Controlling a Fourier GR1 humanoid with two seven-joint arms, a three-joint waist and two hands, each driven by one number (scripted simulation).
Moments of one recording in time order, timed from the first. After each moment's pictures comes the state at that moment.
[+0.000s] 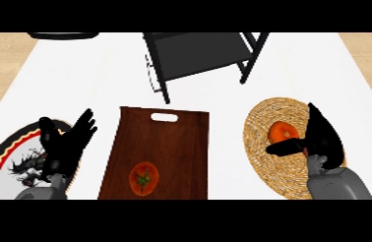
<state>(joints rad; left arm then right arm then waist) -0.04 0.30 -0.07 -1.33 0.28 0.10 0.24 -0.17 -0.31 0.21 -1.58 0.64 -0.11 1.10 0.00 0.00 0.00</state>
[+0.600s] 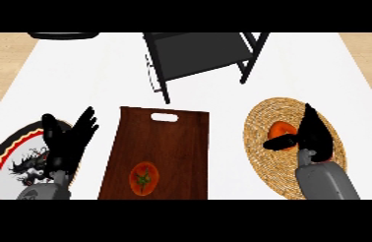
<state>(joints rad) -0.06 0.26 -0.03 -1.32 0.23 0.08 0.26 -0.20 -0.22 0.12 -1.39 0.77 -0.16 1.00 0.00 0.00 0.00</state>
